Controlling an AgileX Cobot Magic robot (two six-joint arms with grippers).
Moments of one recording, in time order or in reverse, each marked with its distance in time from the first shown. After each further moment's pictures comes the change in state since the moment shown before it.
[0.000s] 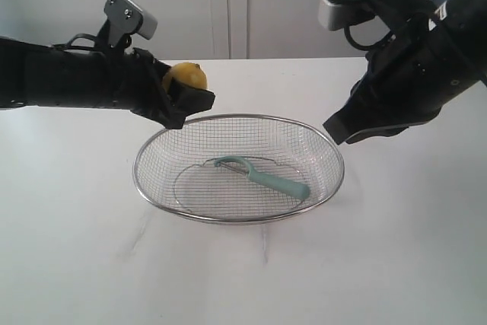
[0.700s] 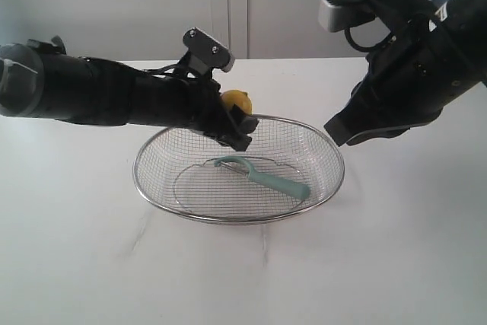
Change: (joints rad) left arm -0.227 0.197 -0.174 -0.054 -0.343 -0.004; right arm 0.000 0.000 0.000 -0.002 0.008 0.000
